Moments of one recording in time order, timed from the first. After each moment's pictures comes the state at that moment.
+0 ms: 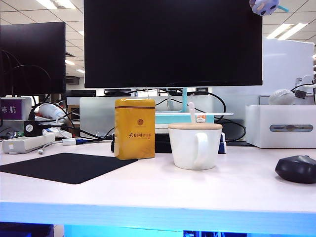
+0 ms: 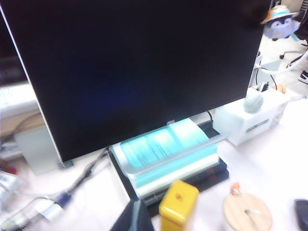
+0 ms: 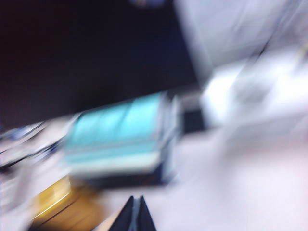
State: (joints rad) left arm 0.00 1.13 1.60 -0.65 0.58 0.18; right arm -0.01 1.06 1.32 -0.59 -0.21 0.42
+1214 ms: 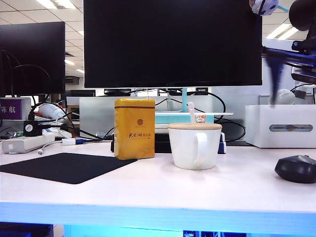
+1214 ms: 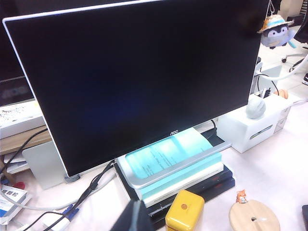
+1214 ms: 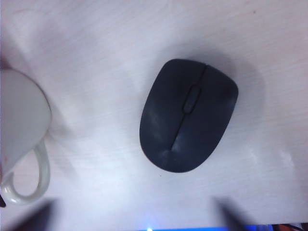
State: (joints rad) left arm 0.00 1.13 1.61 -0.63 0.58 0.19; right arm 0.05 1.59 1.33 -1.11 -0.29 0.64
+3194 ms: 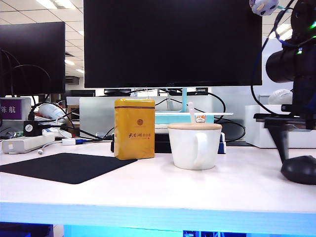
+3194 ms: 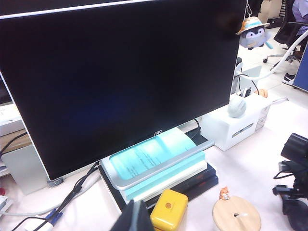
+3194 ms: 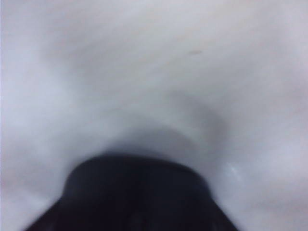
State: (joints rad) left arm 0.00 1.13 1.61 -0.64 0.65 0.19; right arm 0.13 1.78 1.19 -0.88 -0.04 0.86
